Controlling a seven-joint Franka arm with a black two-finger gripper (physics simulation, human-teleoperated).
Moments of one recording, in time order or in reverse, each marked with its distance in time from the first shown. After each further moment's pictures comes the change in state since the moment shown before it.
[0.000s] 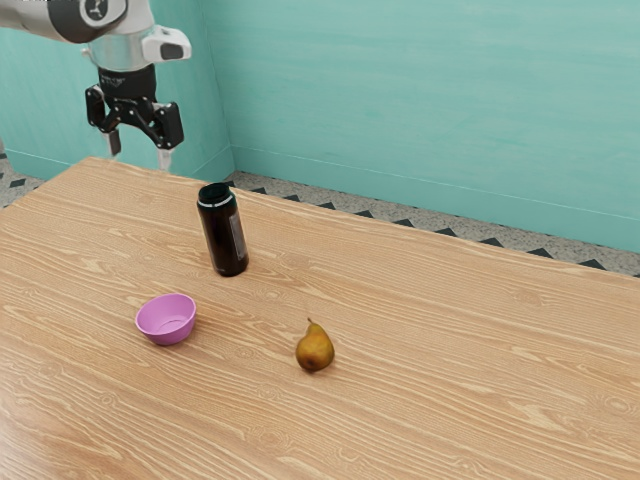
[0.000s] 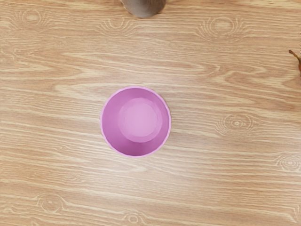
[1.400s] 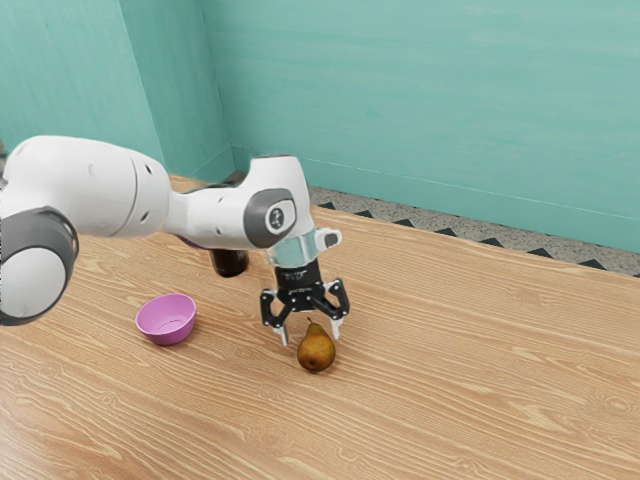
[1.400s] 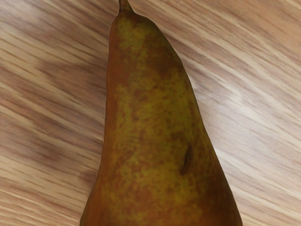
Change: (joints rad) arm -0.190 0.517 -0.021 -0.180 -0.429 0.537 -0.453
